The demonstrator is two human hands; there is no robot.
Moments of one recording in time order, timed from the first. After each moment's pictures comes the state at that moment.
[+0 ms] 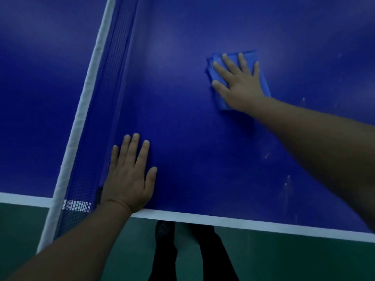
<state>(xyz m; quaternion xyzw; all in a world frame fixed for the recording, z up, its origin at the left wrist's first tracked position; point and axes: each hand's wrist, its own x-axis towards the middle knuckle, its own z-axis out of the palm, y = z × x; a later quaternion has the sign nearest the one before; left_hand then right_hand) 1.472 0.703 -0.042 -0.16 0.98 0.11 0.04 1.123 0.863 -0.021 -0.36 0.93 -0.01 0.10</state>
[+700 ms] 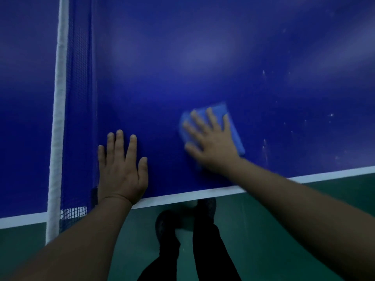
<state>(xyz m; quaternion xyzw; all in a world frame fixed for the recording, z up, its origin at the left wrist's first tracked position) 1.473 0.703 -0.038 -0.16 0.98 0.14 0.03 1.325 0.930 -0.035 -0.34 0.94 -0.05 0.05</state>
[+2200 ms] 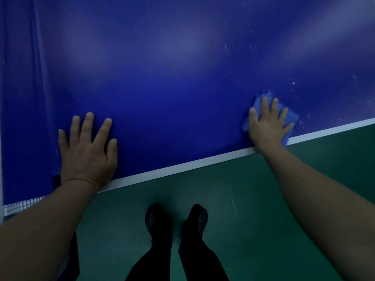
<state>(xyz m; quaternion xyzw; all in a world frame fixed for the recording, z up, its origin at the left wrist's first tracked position) 1.473 0.708 -0.034 -0.14 0.98 0.12 0.05 1.319 1.121 -0.019 0.18 0.98 -0.07 0.09</state>
